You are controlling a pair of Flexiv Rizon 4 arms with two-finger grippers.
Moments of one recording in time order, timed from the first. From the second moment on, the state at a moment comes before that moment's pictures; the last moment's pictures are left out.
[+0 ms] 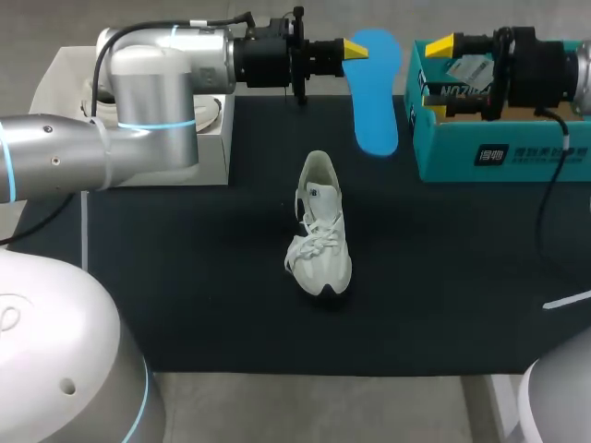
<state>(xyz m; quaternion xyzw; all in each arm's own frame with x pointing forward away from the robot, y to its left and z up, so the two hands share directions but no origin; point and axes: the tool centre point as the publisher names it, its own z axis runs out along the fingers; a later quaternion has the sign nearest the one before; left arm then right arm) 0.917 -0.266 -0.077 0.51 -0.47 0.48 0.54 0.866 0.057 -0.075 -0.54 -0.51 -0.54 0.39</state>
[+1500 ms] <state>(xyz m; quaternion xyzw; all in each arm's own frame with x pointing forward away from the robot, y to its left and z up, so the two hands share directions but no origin) 0.906 -0.246 -0.050 0.10 -0.64 0.75 0.14 0.868 0.057 -0.074 -0.54 -0.51 -0.53 0.39</state>
